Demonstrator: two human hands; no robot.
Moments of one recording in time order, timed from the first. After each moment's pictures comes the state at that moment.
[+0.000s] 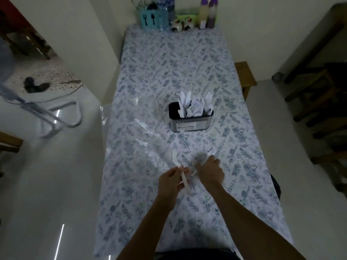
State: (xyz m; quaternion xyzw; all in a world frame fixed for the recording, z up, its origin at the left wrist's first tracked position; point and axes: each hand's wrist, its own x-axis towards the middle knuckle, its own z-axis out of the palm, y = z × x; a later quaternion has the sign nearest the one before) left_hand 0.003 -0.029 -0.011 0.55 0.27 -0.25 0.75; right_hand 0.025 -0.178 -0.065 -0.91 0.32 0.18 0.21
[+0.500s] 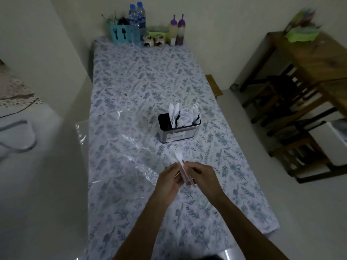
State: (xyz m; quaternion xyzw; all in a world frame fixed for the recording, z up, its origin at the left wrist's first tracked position) left_hand 0.063 -0.009 -0.001 0.40 0.17 -0.37 0.82; right_hand 0.007 -0.137 0.024 -0.75 0.25 0.01 0.62
